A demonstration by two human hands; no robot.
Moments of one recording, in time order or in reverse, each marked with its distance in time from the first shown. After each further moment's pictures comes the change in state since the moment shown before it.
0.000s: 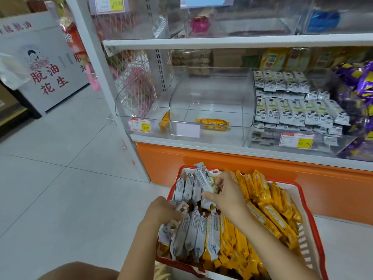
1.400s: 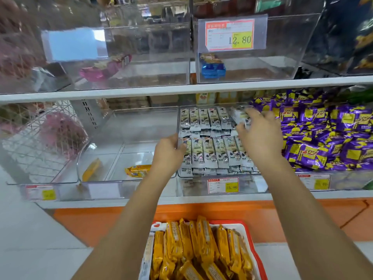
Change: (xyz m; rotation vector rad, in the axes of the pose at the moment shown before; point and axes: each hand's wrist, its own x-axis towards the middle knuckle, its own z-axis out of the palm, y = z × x) left_hand 0.026 0.320 -0.037 -0.266 0.413 0.721; right_hand 0.135 -0.011 -0.285 -0.528 0.720 0.037
